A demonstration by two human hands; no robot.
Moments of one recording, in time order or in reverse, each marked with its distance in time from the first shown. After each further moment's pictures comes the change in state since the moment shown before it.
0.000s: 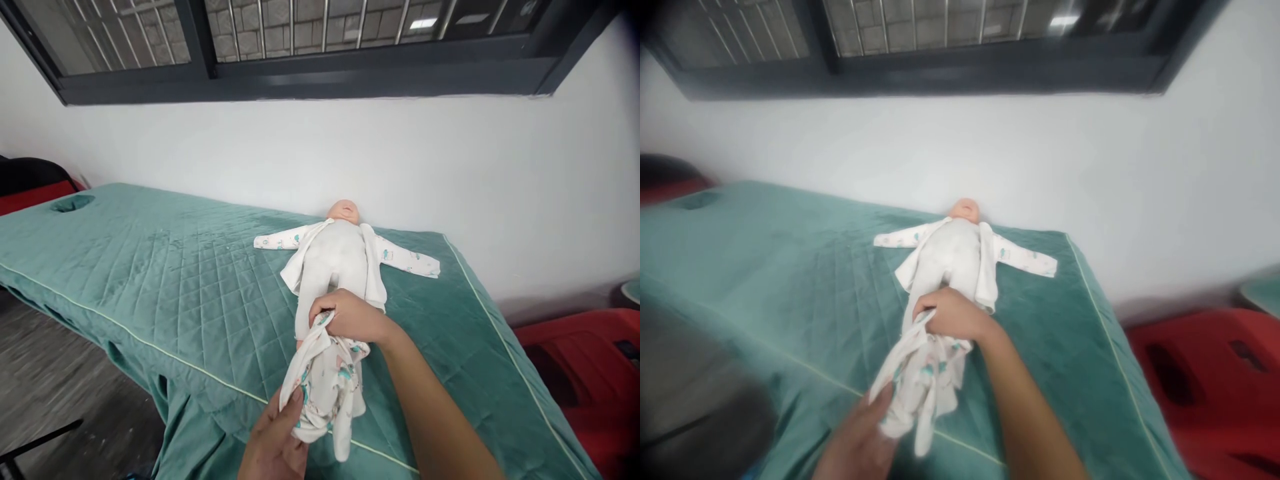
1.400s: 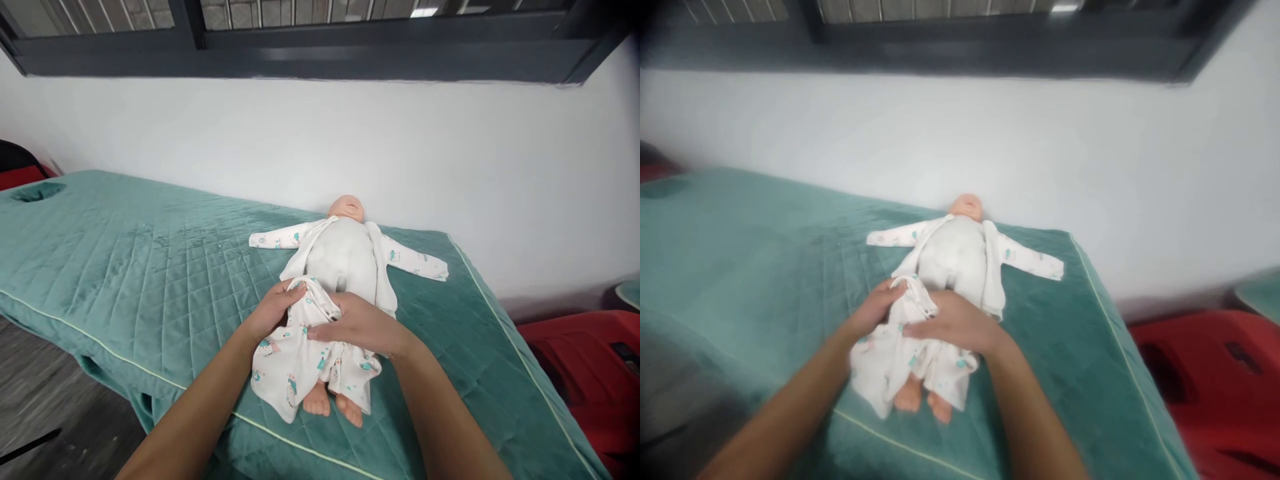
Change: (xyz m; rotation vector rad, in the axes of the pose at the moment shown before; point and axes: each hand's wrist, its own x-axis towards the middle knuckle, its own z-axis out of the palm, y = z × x) left_hand 0.146 0.115 0.043 0.605 -0.428 0.215; right_hand 0.003 -0.012 -0.003 0.445 0.043 0.100
